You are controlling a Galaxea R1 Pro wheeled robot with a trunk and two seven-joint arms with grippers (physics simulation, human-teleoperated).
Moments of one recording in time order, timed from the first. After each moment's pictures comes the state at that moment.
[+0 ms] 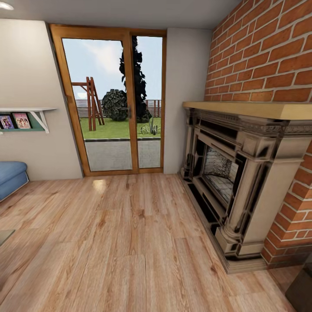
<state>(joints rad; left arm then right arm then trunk) 0.00 -0.01 0.02 0.00 0.01 0.00 0.00 0.00 0.00 0.23 0.00 0.00 0.00 0.00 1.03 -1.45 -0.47</state>
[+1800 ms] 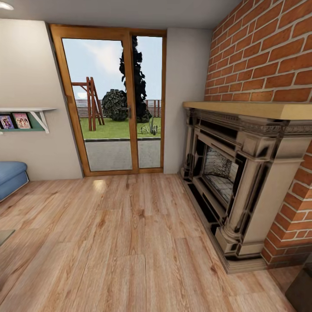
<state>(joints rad) 0.00 -0.01 0.02 0.00 0.01 0.00 0.00 0.00 0.00 0.23 0.00 0.00 0.00 0.00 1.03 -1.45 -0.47</state>
